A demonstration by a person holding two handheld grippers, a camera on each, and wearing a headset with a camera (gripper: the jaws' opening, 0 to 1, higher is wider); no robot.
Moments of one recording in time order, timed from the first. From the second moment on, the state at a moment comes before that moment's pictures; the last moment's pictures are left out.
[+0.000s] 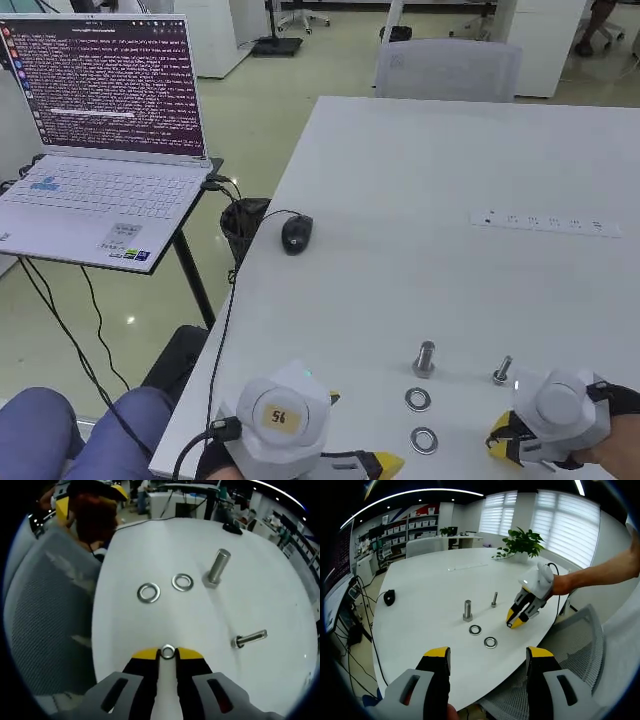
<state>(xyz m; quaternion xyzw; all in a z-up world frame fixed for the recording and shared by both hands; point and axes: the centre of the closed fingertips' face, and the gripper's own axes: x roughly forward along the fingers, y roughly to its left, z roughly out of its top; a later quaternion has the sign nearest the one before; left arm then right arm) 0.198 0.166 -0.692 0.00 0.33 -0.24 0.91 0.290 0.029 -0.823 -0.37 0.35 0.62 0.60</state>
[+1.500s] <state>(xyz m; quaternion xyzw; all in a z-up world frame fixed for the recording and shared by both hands) 0.200 0.167 -0.694 0.02 0.33 -0.25 0.91 0.295 -0.037 -0.821 -0.33 0.39 0.54 0.67</state>
